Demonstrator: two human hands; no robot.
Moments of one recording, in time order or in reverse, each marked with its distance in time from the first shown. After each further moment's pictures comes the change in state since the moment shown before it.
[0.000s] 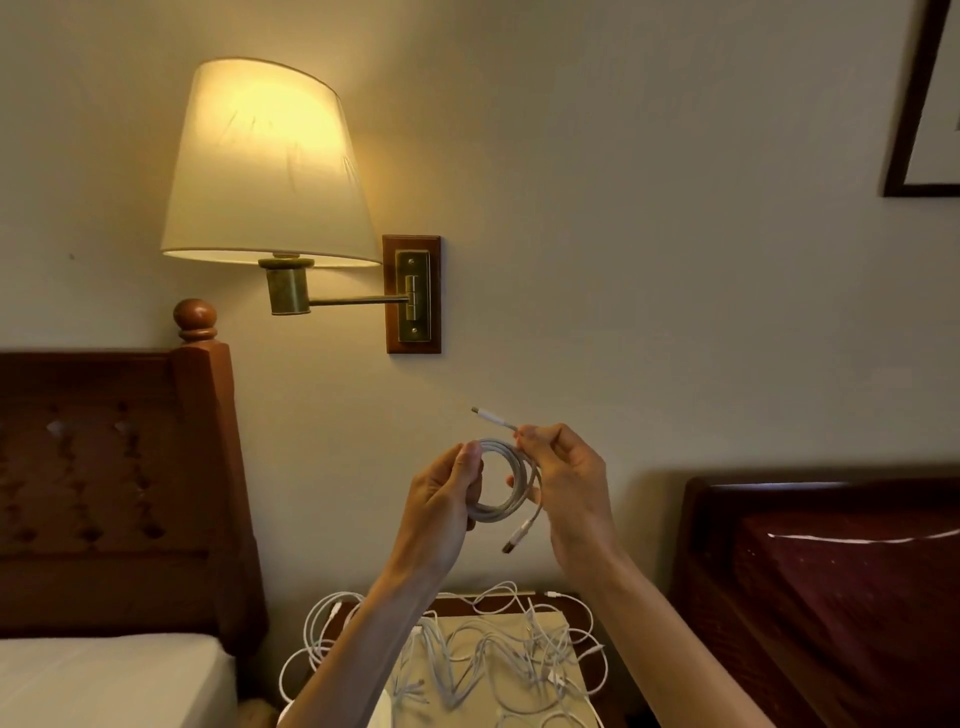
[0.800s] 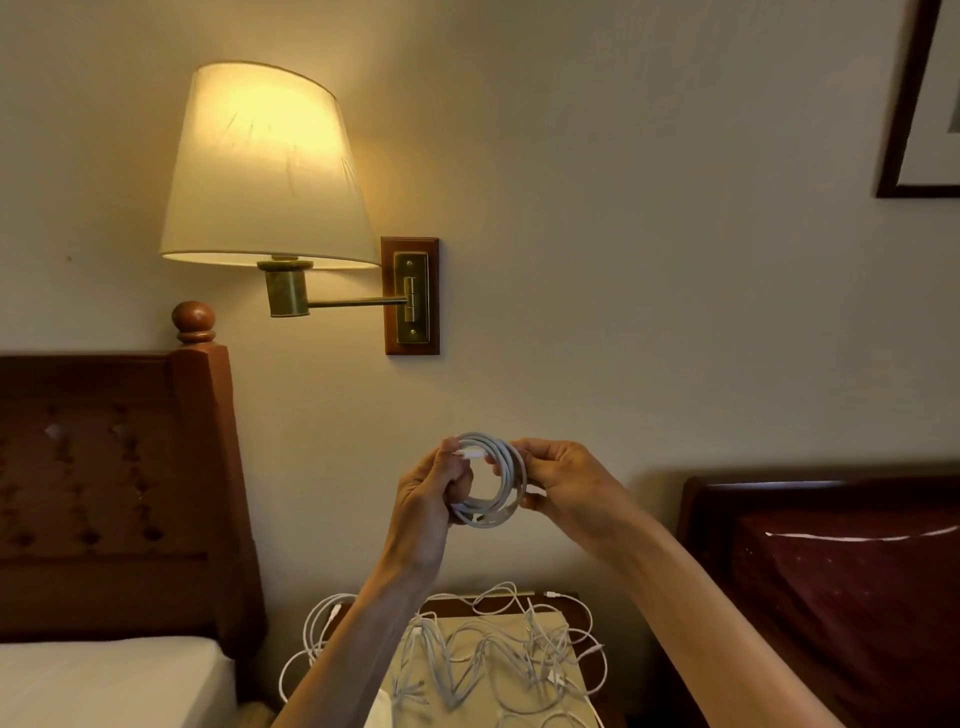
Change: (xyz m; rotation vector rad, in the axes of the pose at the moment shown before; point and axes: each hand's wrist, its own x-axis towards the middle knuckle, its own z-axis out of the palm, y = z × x) left_hand 0.005 -0.004 -0.009 -0.160 0.045 -0.008; right_hand 0.007 -0.020 -0.014 -0.222 -0.388 0.171
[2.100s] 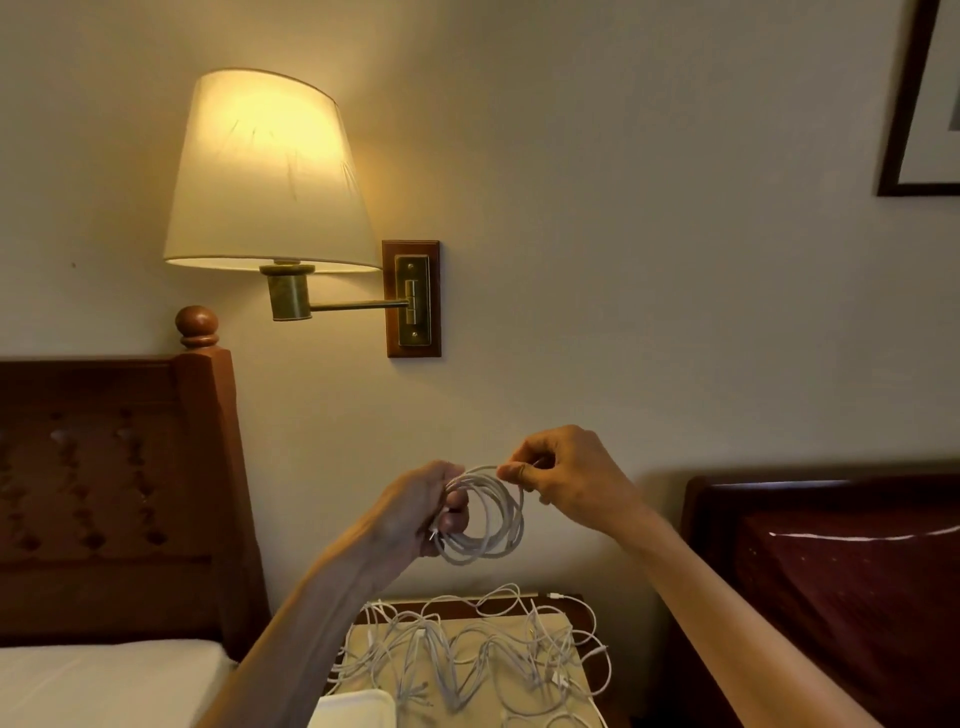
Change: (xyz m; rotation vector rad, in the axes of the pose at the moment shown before) left_hand 0.012 0.018 -0.028 0.250 -0.313 -0.500; right_hand 0.014 0.001 -0.017 -0.586 0.045 -0.290
